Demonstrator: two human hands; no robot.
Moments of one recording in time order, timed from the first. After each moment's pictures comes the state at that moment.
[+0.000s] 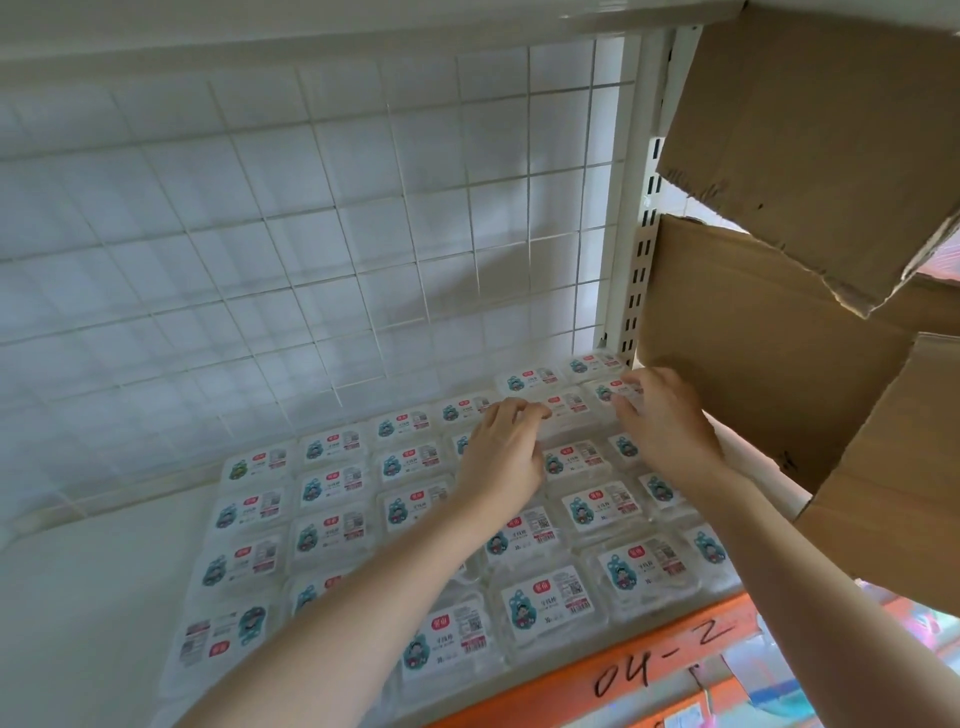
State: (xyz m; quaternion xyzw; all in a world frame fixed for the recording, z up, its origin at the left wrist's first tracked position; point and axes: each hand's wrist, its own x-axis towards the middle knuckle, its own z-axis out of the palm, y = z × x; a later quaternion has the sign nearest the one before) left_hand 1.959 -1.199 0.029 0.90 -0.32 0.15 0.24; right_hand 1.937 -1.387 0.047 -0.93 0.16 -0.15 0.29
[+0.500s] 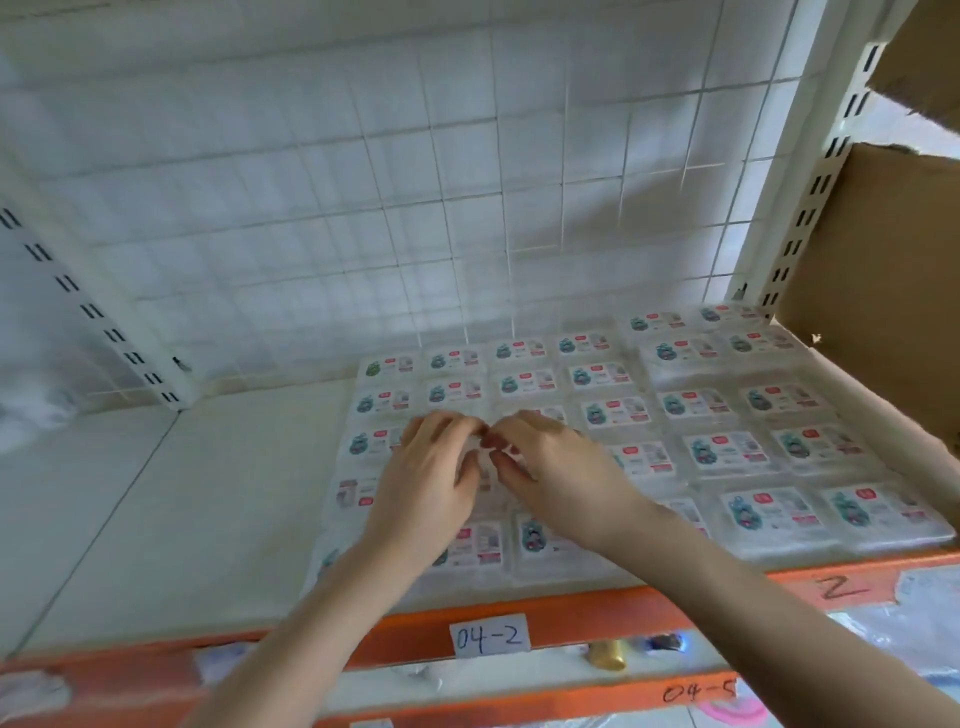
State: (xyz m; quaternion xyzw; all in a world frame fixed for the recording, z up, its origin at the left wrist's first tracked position) left_hand 1.861 -1.032 0.035 0.94 -0.17 0.19 0.23; right_hand 1.868 -1.188 0.046 -0.93 -0.24 -0.08 0.26
